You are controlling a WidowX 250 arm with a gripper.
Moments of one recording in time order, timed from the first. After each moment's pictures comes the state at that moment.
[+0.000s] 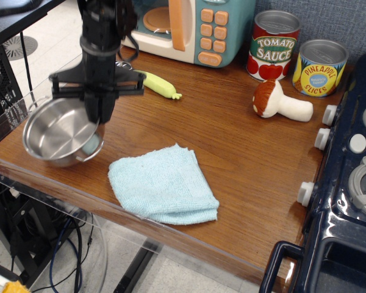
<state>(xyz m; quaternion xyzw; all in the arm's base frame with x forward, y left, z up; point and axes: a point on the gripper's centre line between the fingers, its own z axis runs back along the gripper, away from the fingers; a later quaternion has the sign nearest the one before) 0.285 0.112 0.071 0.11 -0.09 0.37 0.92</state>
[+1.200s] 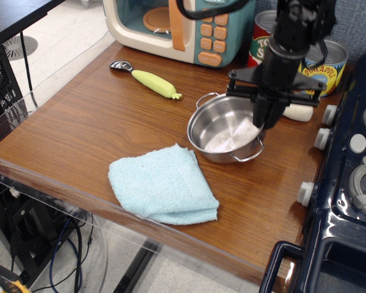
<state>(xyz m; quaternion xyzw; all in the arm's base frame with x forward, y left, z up) 0.373 -0.075 0.054 0.06 -0.09 0.17 0.98</state>
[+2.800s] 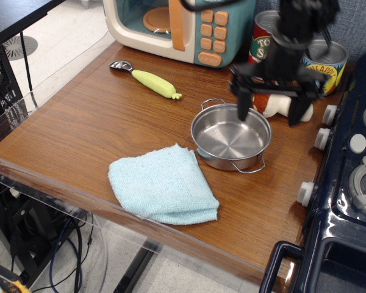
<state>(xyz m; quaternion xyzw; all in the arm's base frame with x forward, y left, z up) 0.369 -0.068 0.079 0.03 -0.08 0.21 0.97</state>
